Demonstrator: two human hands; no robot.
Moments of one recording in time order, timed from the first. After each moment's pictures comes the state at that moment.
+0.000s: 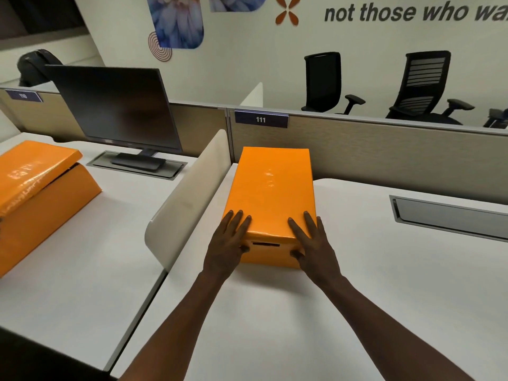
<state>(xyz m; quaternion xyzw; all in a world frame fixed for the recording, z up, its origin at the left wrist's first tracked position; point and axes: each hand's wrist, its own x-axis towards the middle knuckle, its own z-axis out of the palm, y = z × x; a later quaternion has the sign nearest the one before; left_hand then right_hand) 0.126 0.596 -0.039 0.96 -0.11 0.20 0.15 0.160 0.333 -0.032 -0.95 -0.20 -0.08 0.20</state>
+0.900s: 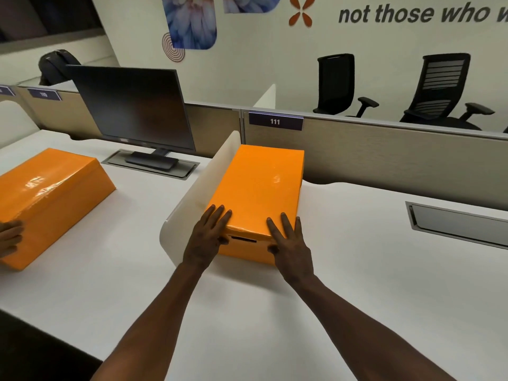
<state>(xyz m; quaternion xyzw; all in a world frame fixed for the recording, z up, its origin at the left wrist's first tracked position) 0.131 0.684 -0.027 0.98 -0.06 0.17 0.13 0.154 0.426 -0.025 -0.95 -0.22 -0.13 0.18</state>
